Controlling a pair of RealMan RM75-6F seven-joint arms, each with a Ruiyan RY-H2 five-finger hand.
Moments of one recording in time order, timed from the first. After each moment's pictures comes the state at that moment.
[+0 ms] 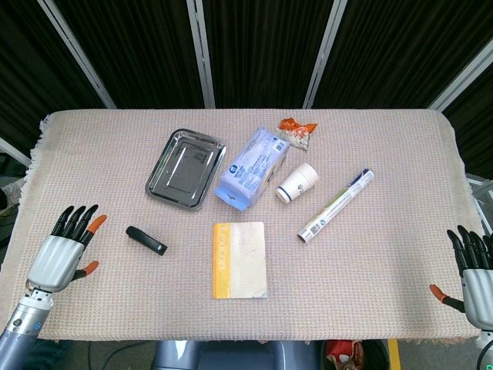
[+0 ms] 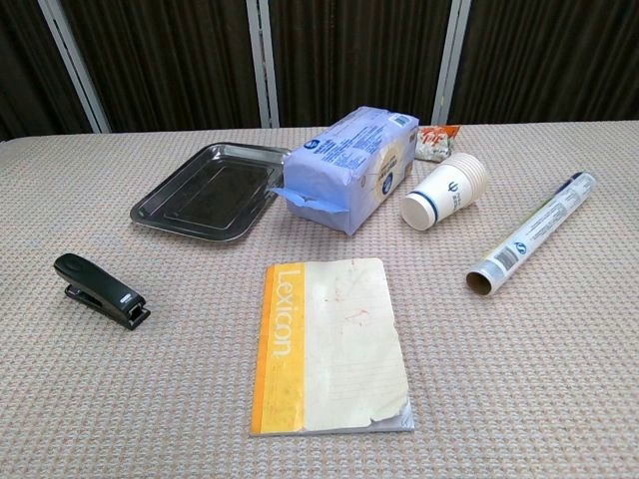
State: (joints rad) left arm -0.23 -1.24 0.00 -1.57 1.62 1.43 0.28; right arm -0.01 -1.11 0.06 -1.58 -1.54 1.59 -0.07
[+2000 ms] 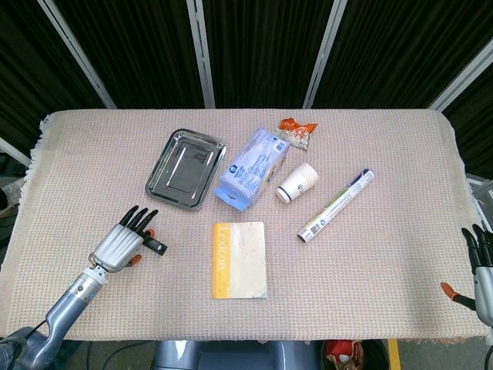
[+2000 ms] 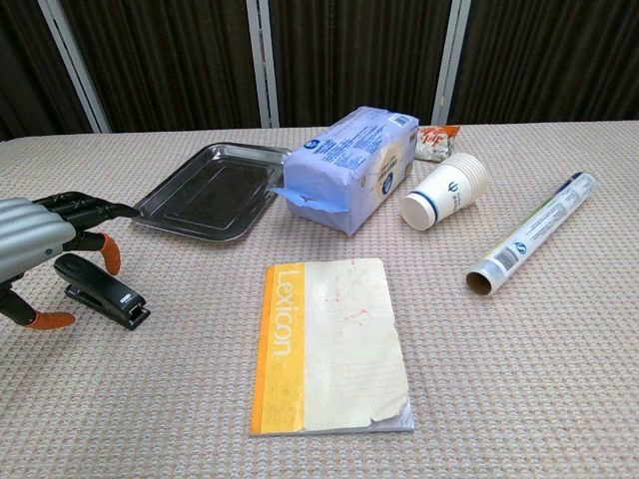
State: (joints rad) left arm -0.46 -1.49 0.01 -1.28 1.61 1.12 0.28; right arm -0.01 -1.10 0.08 -1.55 -1.48 1.57 -0.06
